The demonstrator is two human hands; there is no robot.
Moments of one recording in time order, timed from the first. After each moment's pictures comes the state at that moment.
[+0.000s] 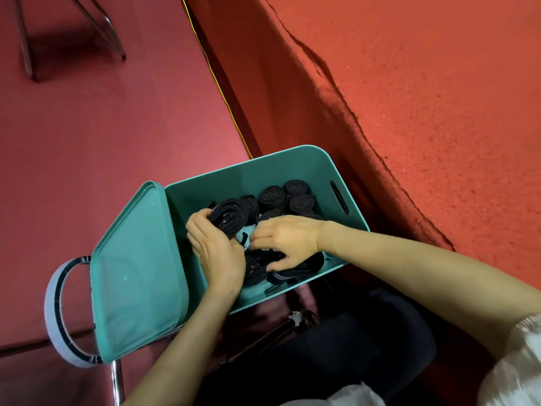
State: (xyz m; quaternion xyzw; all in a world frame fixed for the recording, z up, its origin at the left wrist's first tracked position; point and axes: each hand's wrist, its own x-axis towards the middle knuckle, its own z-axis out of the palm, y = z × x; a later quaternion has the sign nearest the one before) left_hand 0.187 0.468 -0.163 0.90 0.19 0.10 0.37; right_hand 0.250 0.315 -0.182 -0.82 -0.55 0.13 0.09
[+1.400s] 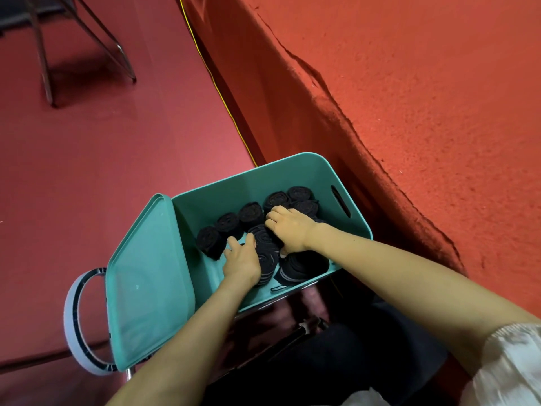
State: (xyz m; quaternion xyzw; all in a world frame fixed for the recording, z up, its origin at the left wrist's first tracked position) left_hand 0.203 0.460 -0.189 0.94 0.09 -0.27 0.19; right_hand 0.263 0.326 -0.189 -0.92 -0.32 0.20 -0.08
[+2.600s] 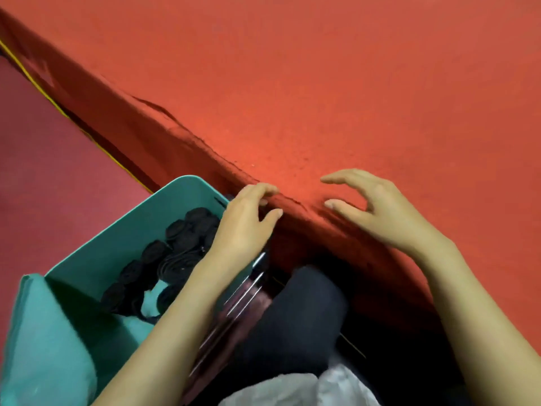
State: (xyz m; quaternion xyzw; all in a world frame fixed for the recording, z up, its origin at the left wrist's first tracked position) left_hand 0.165 0.318 -0.043 0.85 -0.31 -0.11 0.40; right_hand 0.049 0.128 -0.014 -0.96 0.05 -0.11 0.27
